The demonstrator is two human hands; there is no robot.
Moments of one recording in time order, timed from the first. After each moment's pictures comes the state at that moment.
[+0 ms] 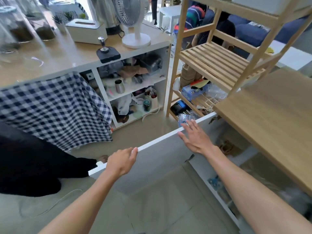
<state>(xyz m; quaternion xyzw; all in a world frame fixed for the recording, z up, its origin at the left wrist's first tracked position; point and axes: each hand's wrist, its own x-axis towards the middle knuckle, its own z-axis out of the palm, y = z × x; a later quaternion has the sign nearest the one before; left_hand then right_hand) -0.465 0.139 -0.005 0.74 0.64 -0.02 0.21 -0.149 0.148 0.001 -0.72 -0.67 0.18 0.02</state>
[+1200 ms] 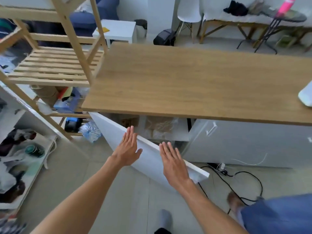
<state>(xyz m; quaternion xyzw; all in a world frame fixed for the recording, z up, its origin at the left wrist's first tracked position) -0.159 0.055 0.006 0.99 0.06 -0.13 0.08 -0.144 -0.168 0.004 -0.94 -0.33 0.07 0.04</state>
